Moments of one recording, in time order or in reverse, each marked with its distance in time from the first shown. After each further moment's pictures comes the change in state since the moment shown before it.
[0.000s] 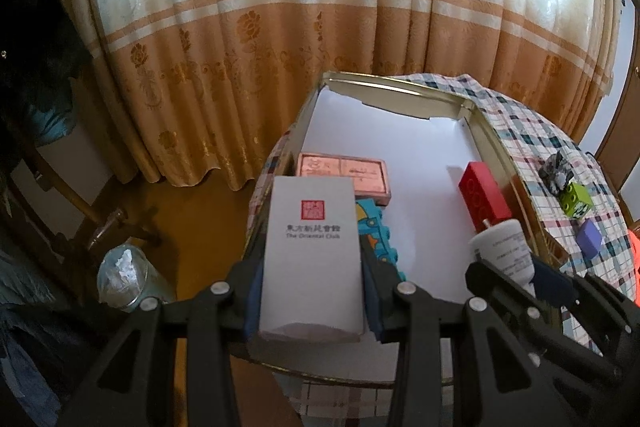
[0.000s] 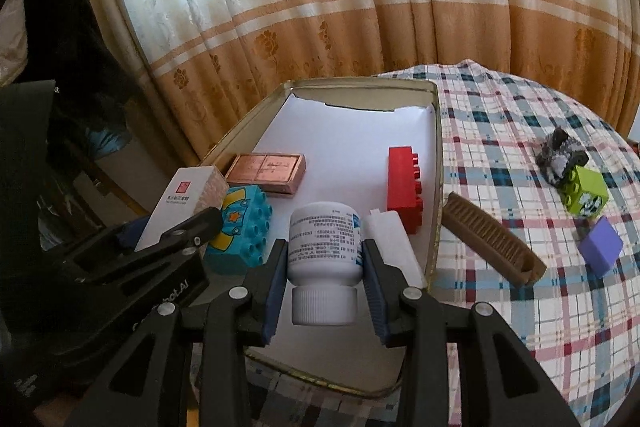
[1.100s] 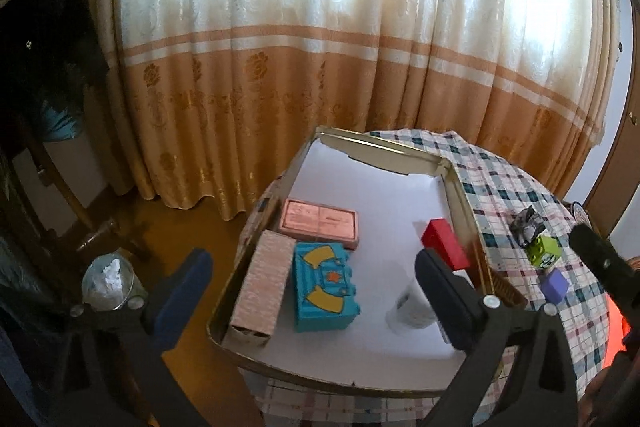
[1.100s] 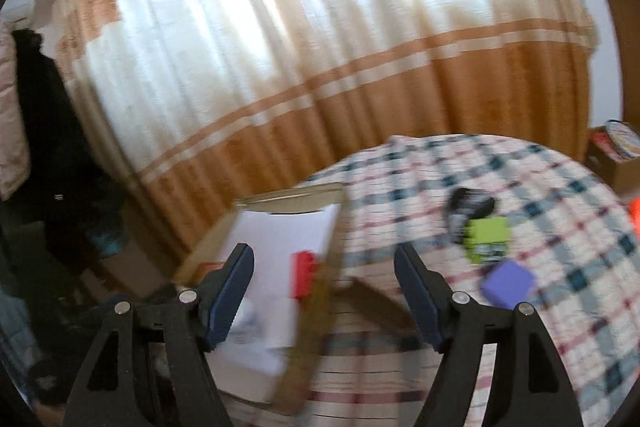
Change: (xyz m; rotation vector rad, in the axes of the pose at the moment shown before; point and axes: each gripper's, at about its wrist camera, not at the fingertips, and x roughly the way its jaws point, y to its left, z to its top) left arm -0.039 -0.011 0.003 -0.098 -0.159 -0.023; right arm -0.082 -0.087 0.008 0.194 -0.310 -0.053
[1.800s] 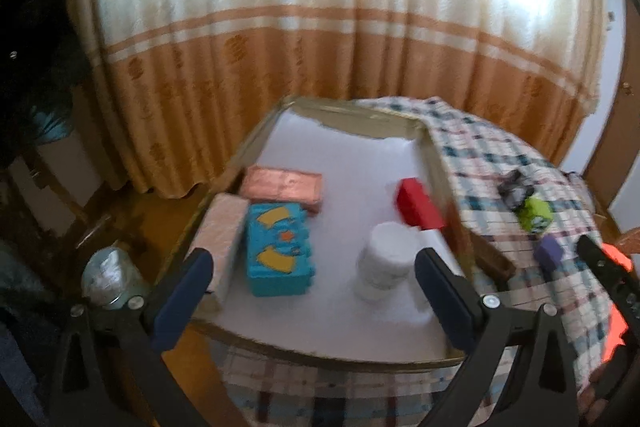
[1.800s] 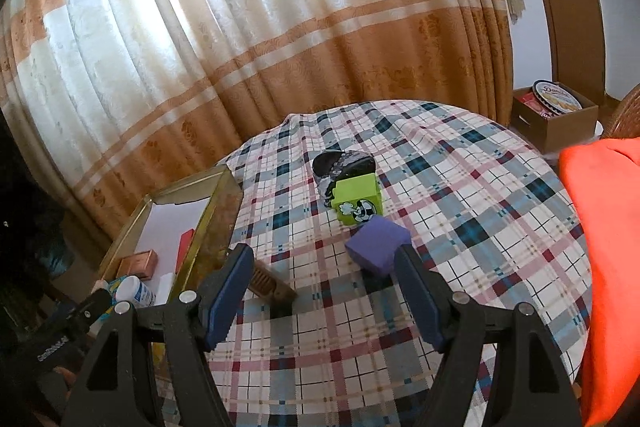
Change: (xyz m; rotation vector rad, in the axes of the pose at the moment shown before) left arm 0.003 -0.030 -0.016 0.062 0.082 0.024; right arm -0.014 -0.072 -0.019 0.125 0.052 -0.204
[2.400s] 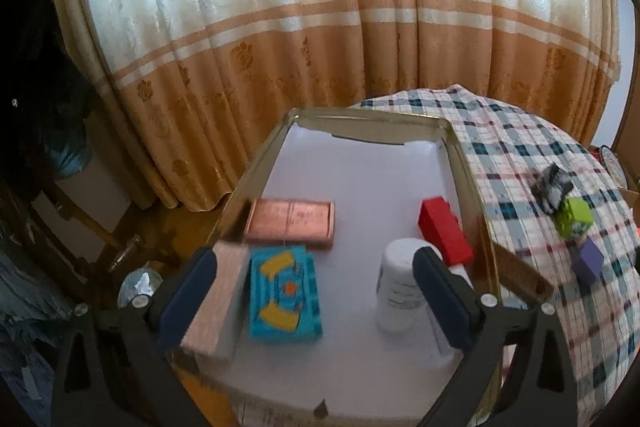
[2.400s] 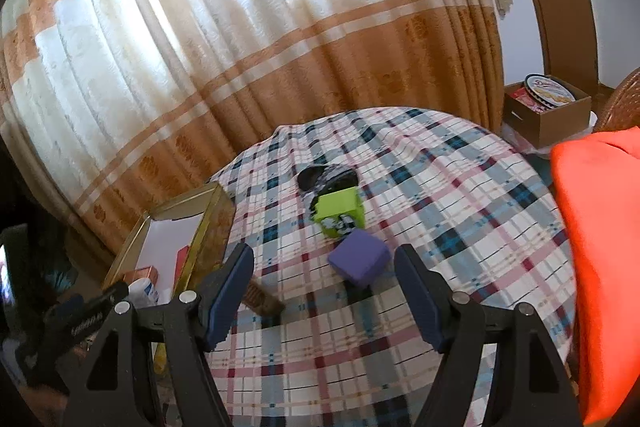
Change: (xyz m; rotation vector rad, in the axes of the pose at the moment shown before) left arm 0.029 -0.030 0.032 0.111 0.017 0.118; right arm -0.012 -0.020 0.012 0.049 -0.016 -0.008
